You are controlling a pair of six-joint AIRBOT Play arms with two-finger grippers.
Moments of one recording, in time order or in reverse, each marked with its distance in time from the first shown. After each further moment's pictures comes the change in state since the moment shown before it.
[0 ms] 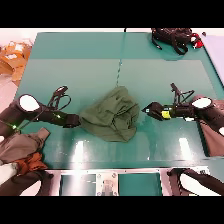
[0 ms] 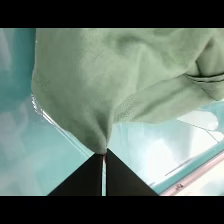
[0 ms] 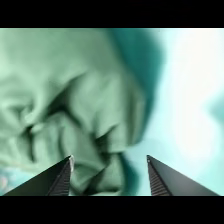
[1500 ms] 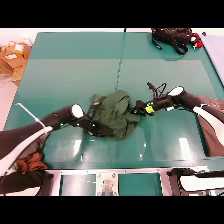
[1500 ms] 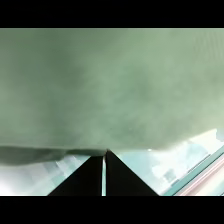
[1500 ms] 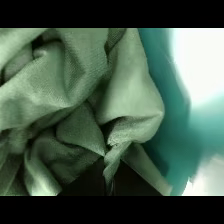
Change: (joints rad) left arm -0.378 -0.374 0.108 -0.134 0.202 -0.071; right arm 0.168 -0.354 0.269 0.014 0.111 -0.032
